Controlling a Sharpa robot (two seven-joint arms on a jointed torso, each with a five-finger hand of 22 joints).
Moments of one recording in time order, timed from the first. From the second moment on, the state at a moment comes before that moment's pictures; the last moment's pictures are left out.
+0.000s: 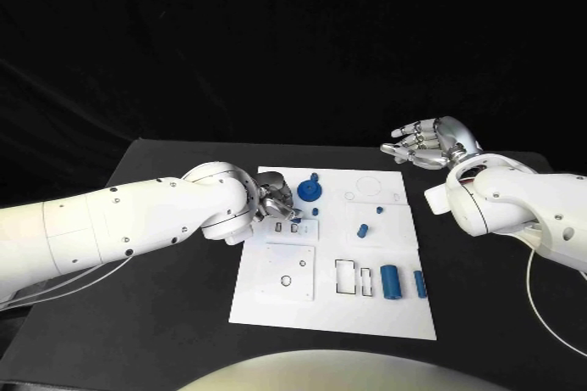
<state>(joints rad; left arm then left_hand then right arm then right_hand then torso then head) 1.23 -0.70 -0.10 1.55 -1.02 -0.09 -0.52 1.16 -0.22 0.80 0.24 0.07 0.79 0.07 0.88 0.72 1.26 -0.02 1.25 0.94 1.47 -0.08 1.51 1.31 0.09 1.35 0.03 1.42 1.20 1.30 -0.91 -0.17 1.57 -0.61 -0.72 0.01 1.47 -0.14 0.03 0.29 0.13 0.81 0.21 0.23 0.28 0.93 0.17 0.44 0.21 0.97 0.12 0.44 0.42 0.17 0.90 0.23 0.15 0.50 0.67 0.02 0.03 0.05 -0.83</state>
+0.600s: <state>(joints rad) 1.23 -0.68 -0.12 1.52 -1.08 -0.02 -0.53 1.14 -0.22 0.80 0.24 0.10 0.80 0.07 0.87 0.73 1.27 -0.03 1.25 0.94 1.47 -0.07 1.51 1.31 0.09 1.35 0.03 1.42 1.20 1.30 -0.90 -0.17 1.57 -0.61 -0.71 0.02 1.47 -0.14 0.03 0.29 0.13 0.81 0.21 0.23 0.27 0.92 0.18 0.44 0.19 0.96 0.13 0.43 0.42 0.17 0.90 0.24 0.14 0.49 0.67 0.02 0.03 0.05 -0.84</state>
